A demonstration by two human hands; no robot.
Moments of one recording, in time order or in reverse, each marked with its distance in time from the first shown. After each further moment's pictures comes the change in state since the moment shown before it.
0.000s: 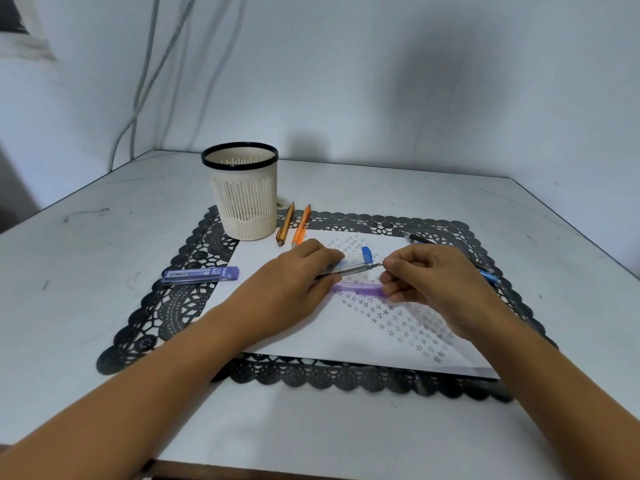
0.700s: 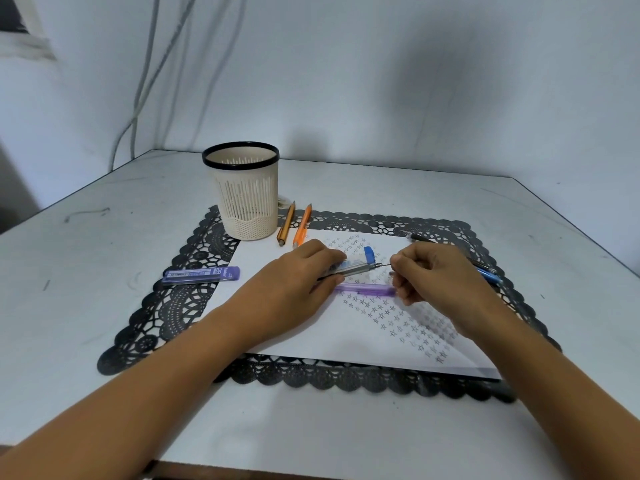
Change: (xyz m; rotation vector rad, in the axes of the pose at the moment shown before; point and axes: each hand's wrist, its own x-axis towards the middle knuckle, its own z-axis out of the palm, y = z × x) left_hand -0.001 0.003 -0.001 -0.006 -0.009 -0.001; right_hand 0.000 0.000 -0.001 -0.241 0.061 -0.043
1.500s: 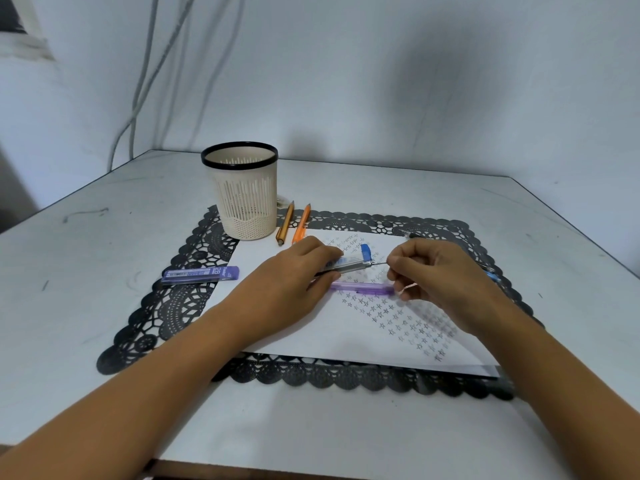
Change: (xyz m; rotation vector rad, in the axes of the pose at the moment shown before) left_hand 0.001 -0.001 -0.002 0.018 0.020 0.005; right_hand 0.001 -0.002 -0.004 0.163 -0.091 0.010
